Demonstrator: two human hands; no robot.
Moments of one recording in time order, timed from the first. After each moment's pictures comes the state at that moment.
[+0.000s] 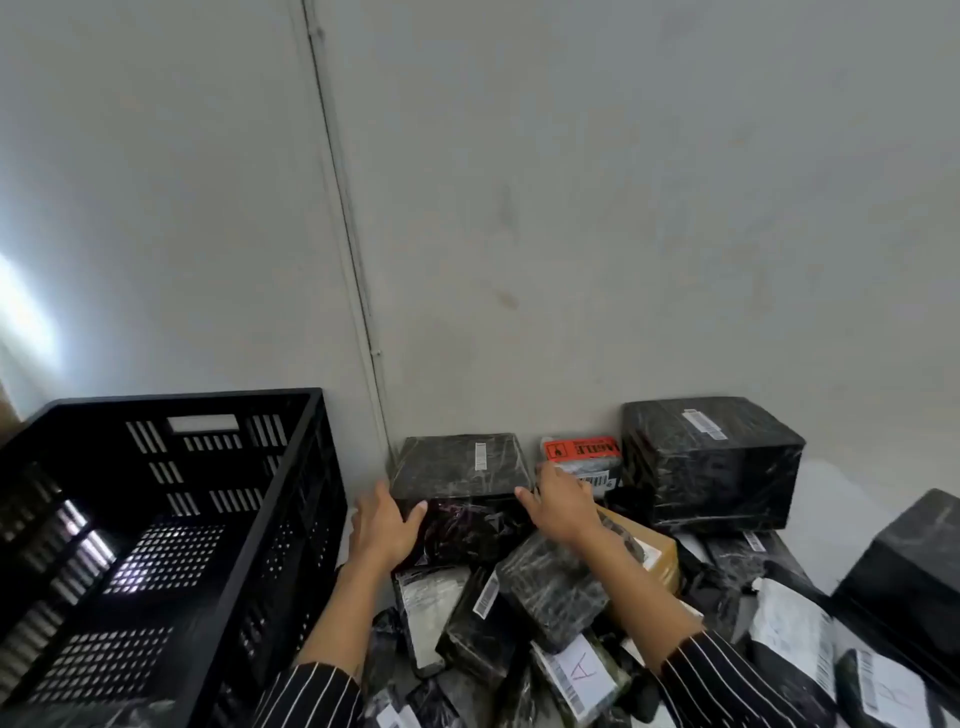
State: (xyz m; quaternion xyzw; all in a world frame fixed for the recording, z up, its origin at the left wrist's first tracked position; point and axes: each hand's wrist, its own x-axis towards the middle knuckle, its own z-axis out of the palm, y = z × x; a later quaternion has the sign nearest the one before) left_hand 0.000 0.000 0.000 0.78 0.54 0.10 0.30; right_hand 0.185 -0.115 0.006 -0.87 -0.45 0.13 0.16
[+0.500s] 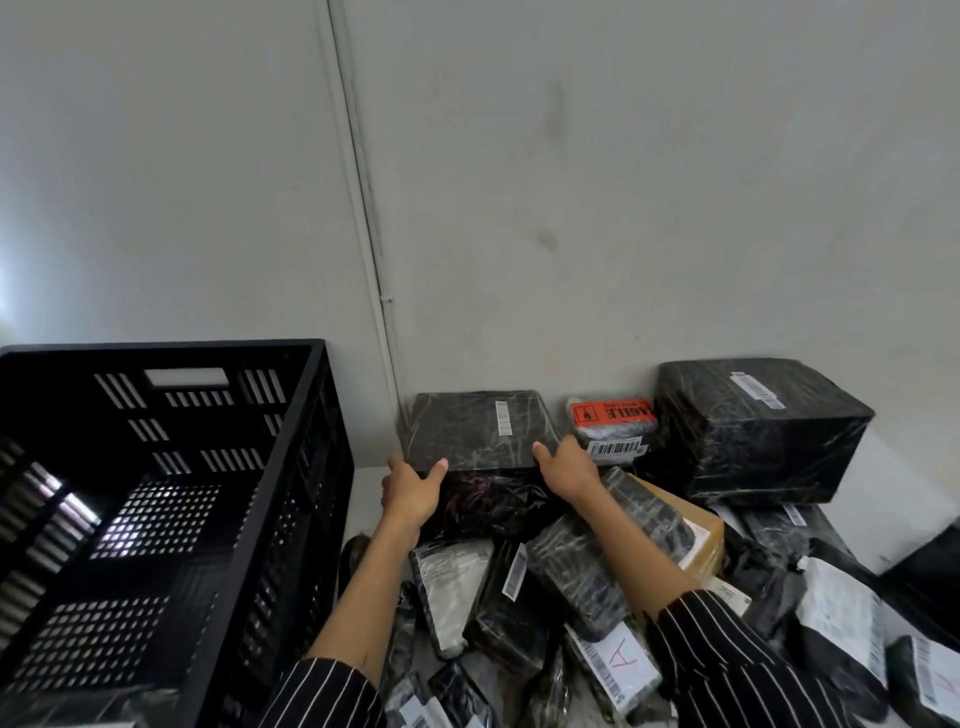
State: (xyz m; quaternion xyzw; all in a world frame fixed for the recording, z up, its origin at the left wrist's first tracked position) left_hand 0.025 0.038 -0.036 0.60 0.58 0.16 0.52; right_hand 0.190 -0.056 -0.029 -0.89 -0.28 0.25 0.26
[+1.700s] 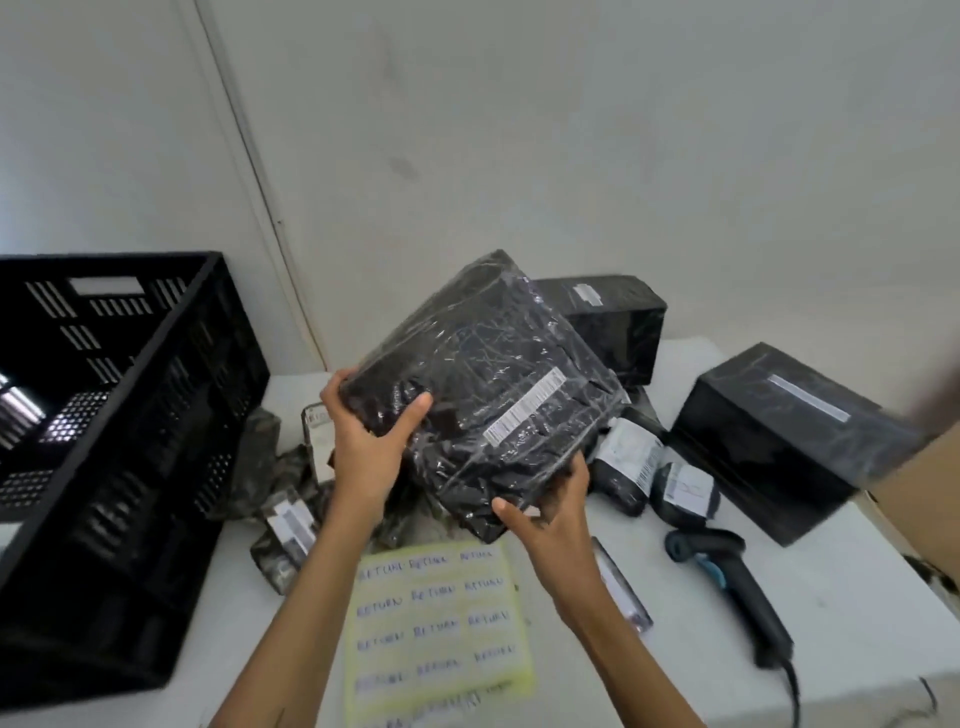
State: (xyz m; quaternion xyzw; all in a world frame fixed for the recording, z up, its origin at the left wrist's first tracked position) left_hand 0.015 -0.229 0.026 0.61 0.39 0.43 0.54; right_hand 0.109 -0.388 -0.025 -0.67 -0.25 0.31 0.62
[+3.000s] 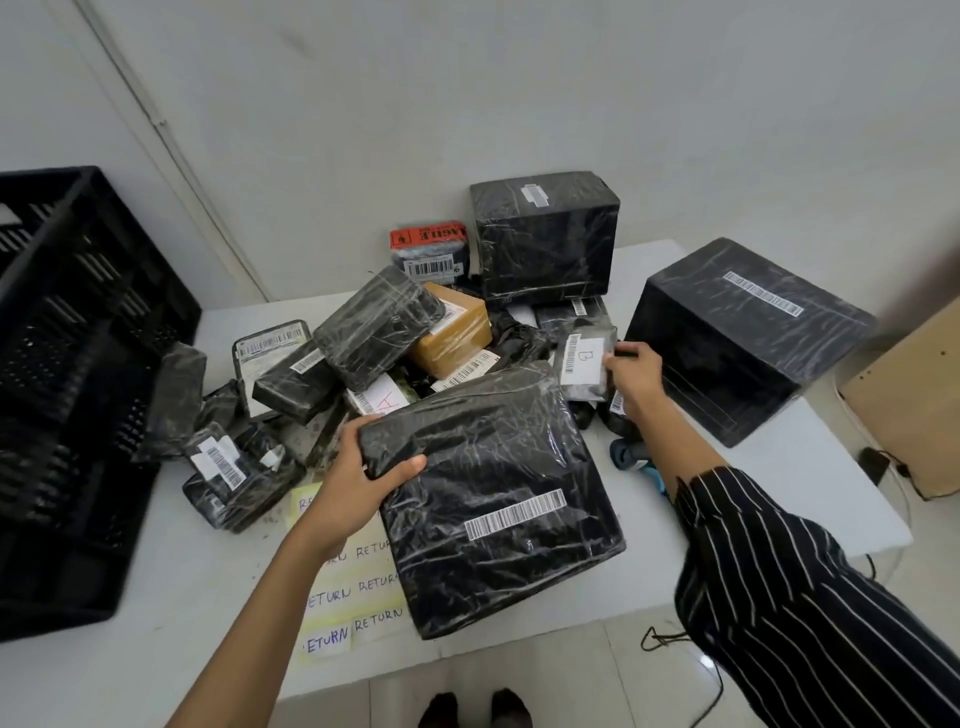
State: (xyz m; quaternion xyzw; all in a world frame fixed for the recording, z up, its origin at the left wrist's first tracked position) left_hand 0.012 -0.296 -0.049 0.65 0.42 0.11 0.62; right_hand 0.343 -0.407 -0.099 -0.79 -0.02 0.21 0.58
